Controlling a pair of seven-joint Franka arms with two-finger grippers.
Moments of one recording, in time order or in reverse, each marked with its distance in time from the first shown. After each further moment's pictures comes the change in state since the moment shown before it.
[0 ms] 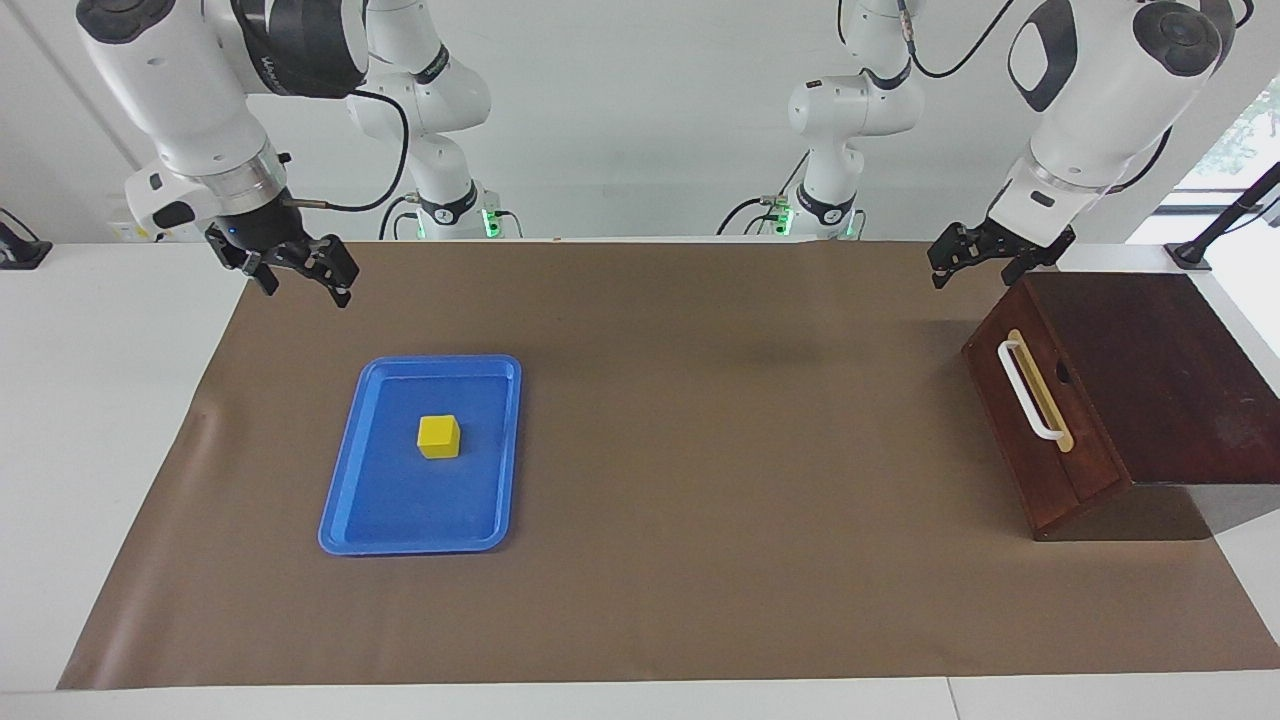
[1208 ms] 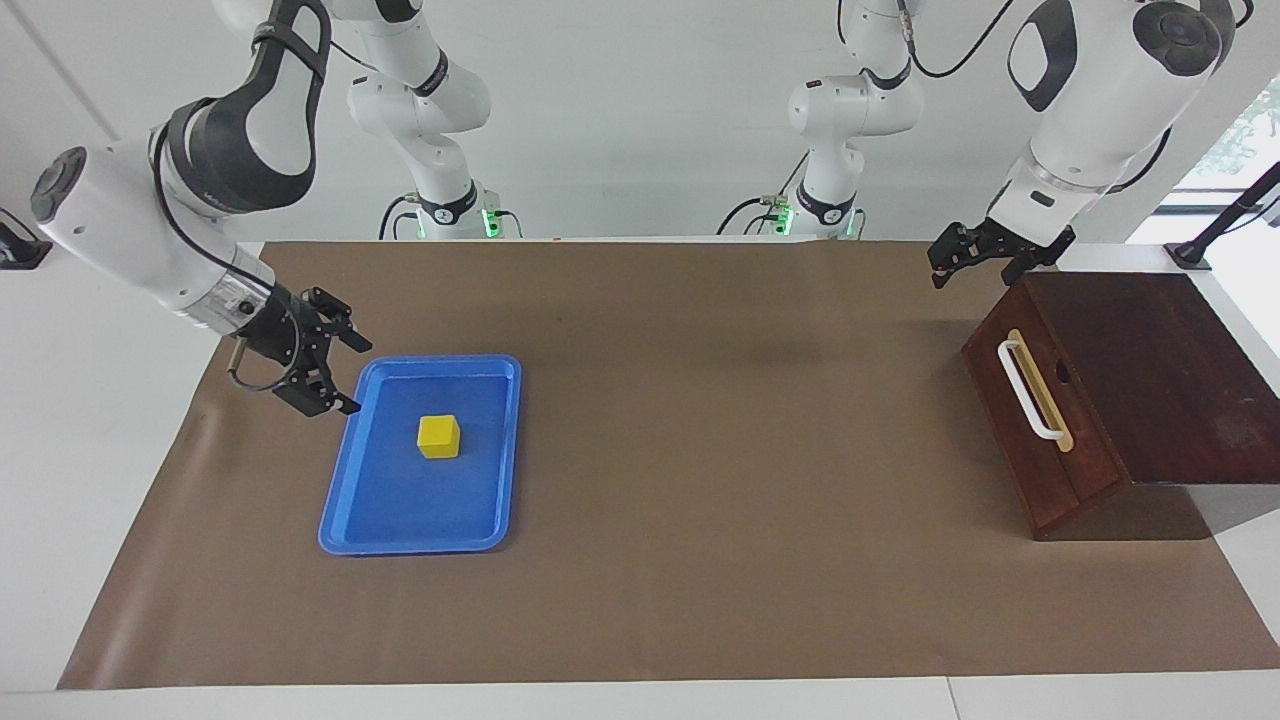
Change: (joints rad) left arm 0.000 0.000 0.000 0.000 0.000 0.000 0.000; right arm -0.120 0.255 -0.002 0.060 0.515 0.068 0.973
